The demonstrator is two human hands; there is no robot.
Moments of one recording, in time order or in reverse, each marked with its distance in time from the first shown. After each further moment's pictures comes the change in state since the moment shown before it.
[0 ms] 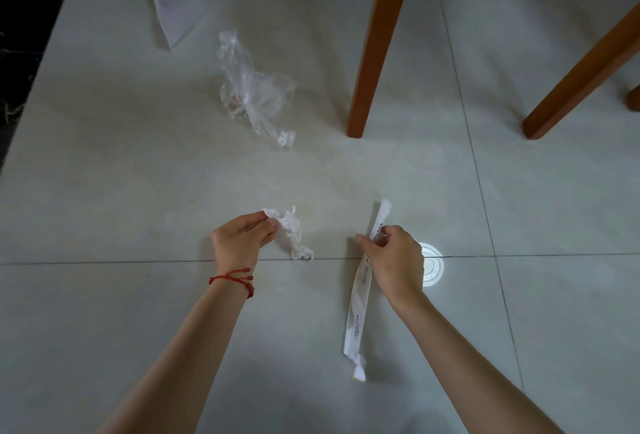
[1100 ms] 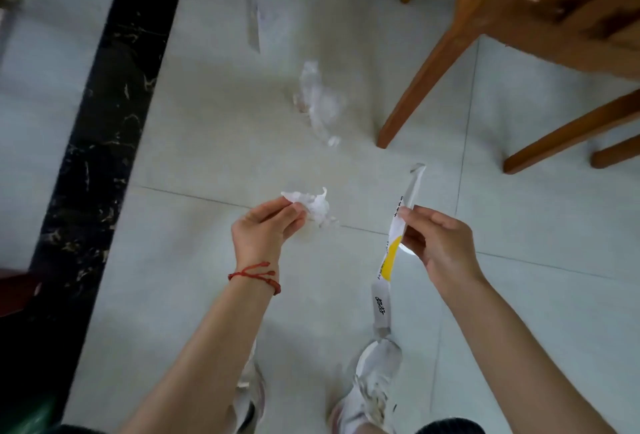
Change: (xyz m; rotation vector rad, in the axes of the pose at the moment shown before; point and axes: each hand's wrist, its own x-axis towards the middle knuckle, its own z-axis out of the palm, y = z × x) left_hand -0.167 0.207 -0.051 -0.323 0.121 -0.223; right_hand -0.122 -0.179 -0.200 0.723 -0.295 0.313
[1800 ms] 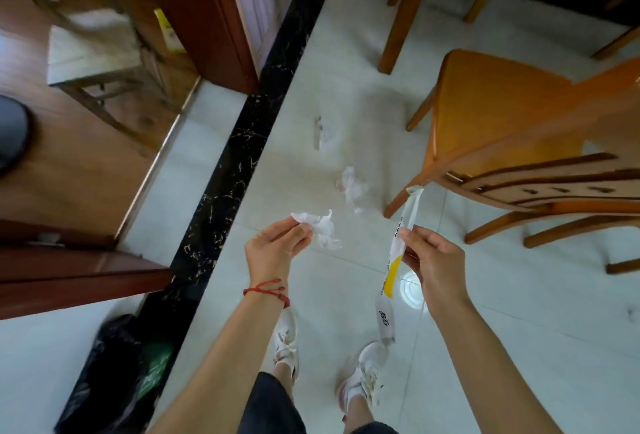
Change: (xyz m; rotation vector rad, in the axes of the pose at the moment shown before) left_hand -0.257 0.297 -0.038 -0.138 0.032 0.104; right_hand -0.308 -0.230 0.056 -0.015 -0.066 -0.163
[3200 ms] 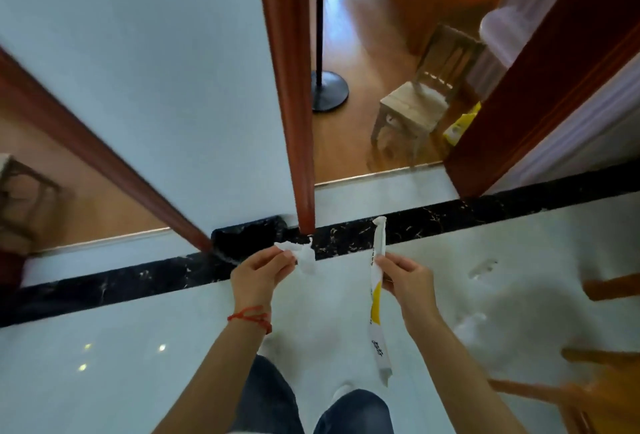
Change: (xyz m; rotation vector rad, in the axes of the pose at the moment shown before) left_hand -0.252 0.028 -0.215 -0.550 0.839 0.330; right_hand -0.229 0.013 0.128 -0.689 -1.006 -0.105
